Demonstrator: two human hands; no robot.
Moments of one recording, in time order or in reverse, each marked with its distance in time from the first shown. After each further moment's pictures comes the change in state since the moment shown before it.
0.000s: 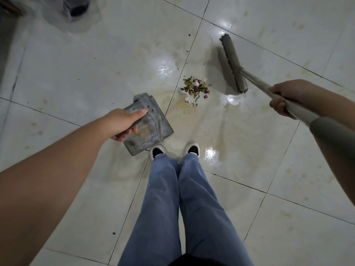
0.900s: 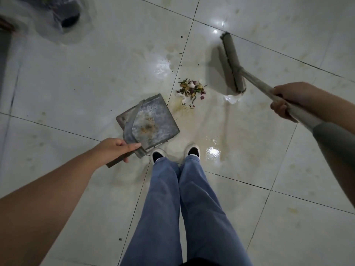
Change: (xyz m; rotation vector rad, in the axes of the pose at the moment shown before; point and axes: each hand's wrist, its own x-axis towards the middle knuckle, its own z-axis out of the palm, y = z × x) left_hand 0.007 -0.049 0.012 0.115 -0.059 0.037; right_hand 0.006 0.008 -0.019 0.102 -0.040 -0.002
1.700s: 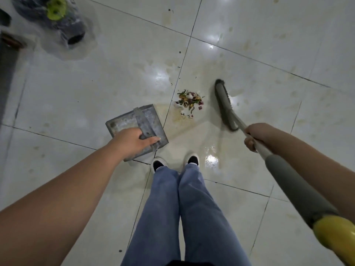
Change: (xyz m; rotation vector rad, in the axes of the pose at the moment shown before) left_hand -0.008 0.066 -0.005 0.404 0.143 0.261; right_hand 0.013 0.047 0.038 0.047 0.020 0.117
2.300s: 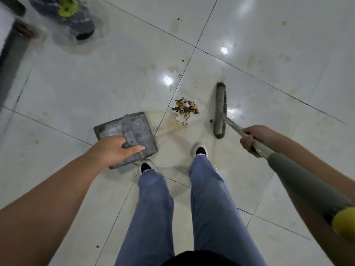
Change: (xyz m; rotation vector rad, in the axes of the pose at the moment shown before) left_hand -0.031 0.033 -0.004 -0.003 0.046 -0.171; right_hand 0.013 -0.054 -0.060 0.107 -0.233 0.123
